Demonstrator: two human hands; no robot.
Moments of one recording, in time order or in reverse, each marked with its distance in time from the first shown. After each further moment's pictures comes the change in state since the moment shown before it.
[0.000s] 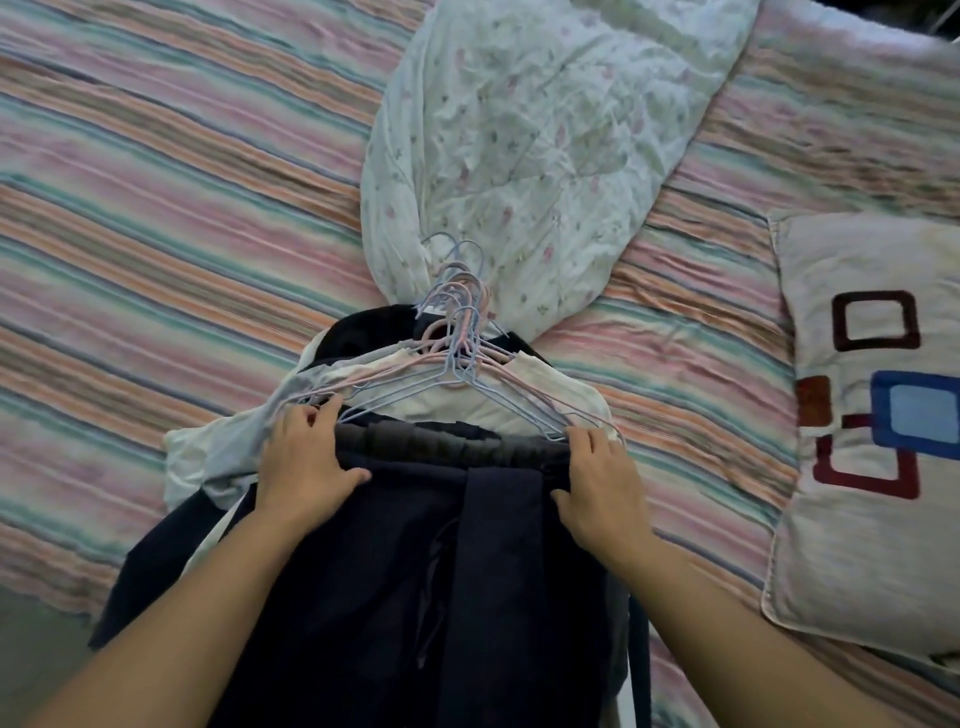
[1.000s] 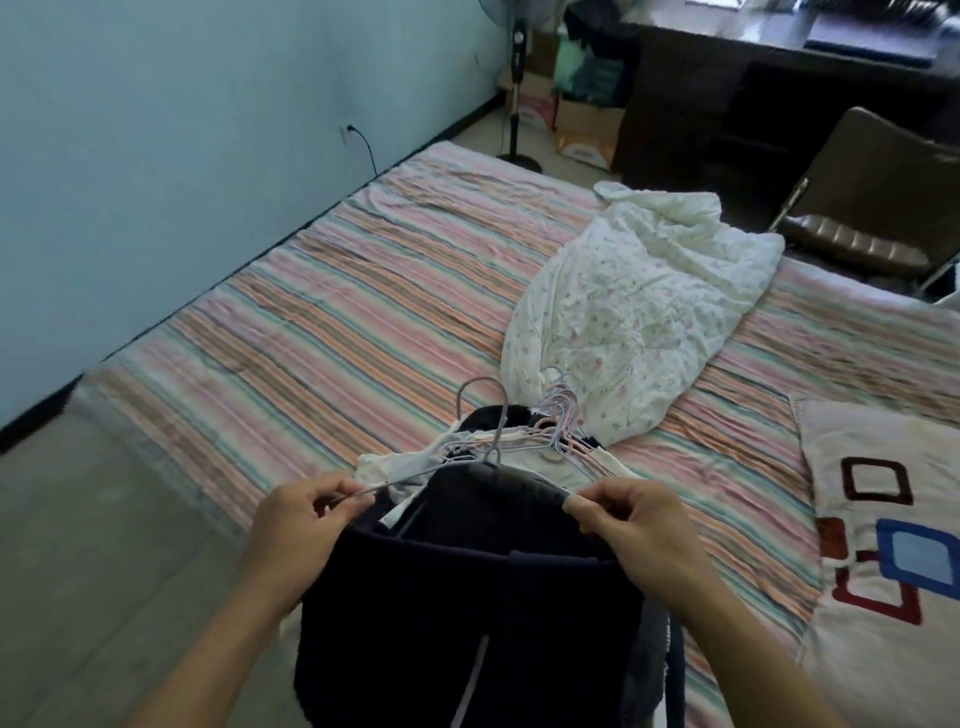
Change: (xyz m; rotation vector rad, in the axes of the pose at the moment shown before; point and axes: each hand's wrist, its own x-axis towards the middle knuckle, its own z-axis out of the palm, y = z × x) left_hand -0.278 -0.081 -0.189 -0.763 0.401 -0.010; right_hand -0.214 -0.109 -0.181 0.900 0.113 -0.405
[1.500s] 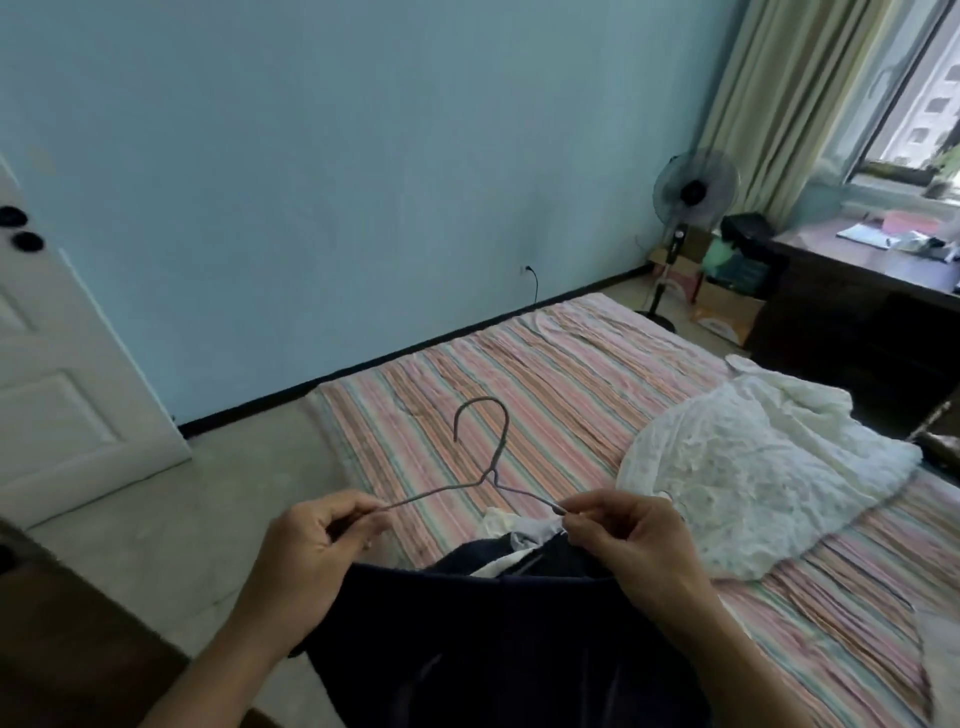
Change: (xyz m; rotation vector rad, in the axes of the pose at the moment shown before) left_hand -0.250 0.038 -0.210 -0.112 0.384 0.131; right_hand -0.152 -0.216 0.080 0.095 -0.241 -0.382
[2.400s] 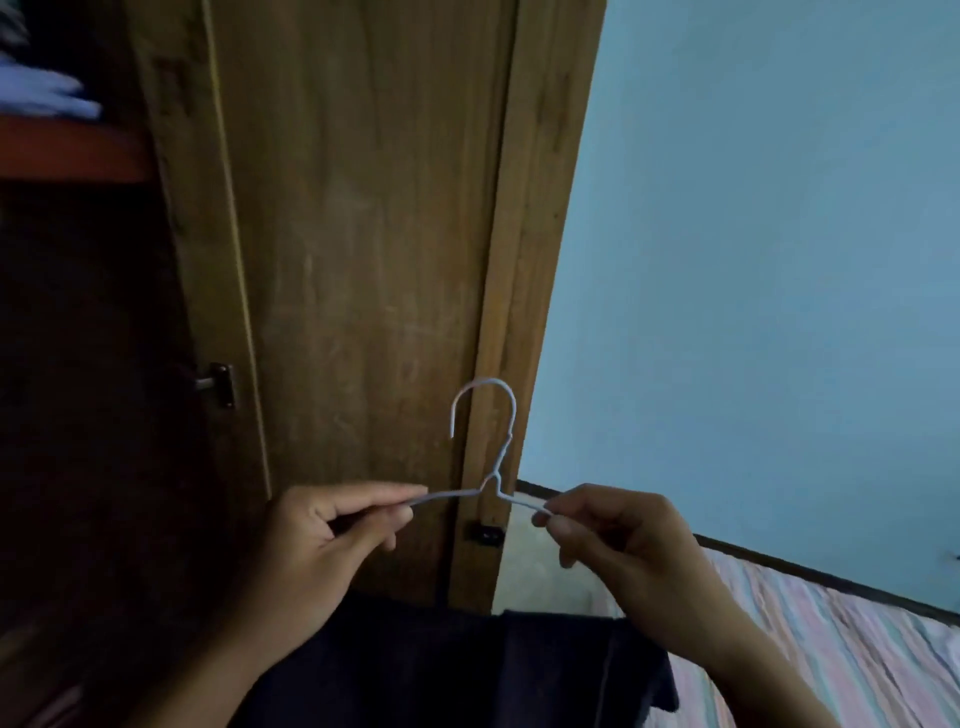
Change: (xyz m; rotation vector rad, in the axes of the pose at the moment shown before) left_hand -0.194 0.109 -0.233 0.110 0.843 0.038; right_hand 0.012 -0.264 0.203 0.004 -0.888 -0.783
